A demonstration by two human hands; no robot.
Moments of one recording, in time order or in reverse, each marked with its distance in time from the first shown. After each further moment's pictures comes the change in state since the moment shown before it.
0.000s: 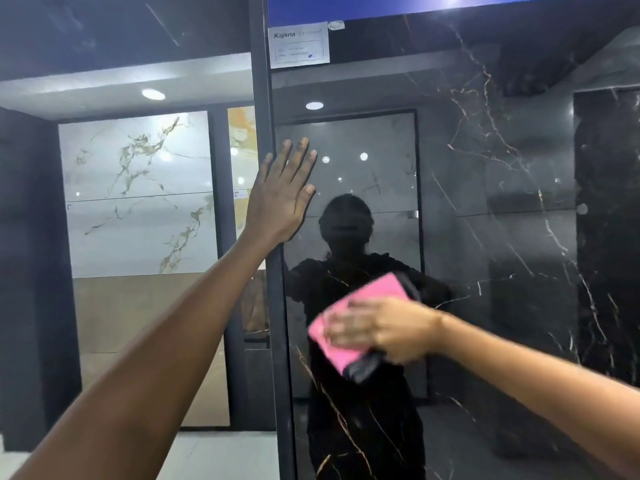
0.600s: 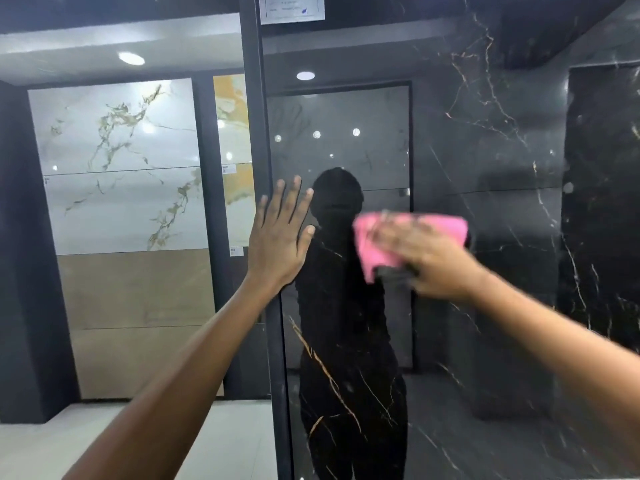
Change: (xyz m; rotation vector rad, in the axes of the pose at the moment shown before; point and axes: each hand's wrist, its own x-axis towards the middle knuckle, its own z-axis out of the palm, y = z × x) left_hand -0.095 0.042 0.023 -0.021 0.010 -0.083; right_hand -0.057 0.027 -0.002 0.052 0.211 0.607
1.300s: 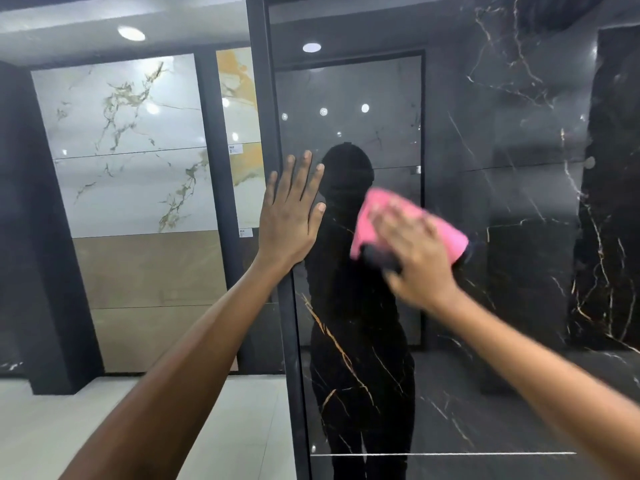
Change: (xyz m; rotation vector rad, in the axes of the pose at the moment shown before) left_hand -0.002 0.001 0.000 0.017 -0.009 0.019; right_hand 0.003 -0.066 0.028 0.123 0.193 0.399
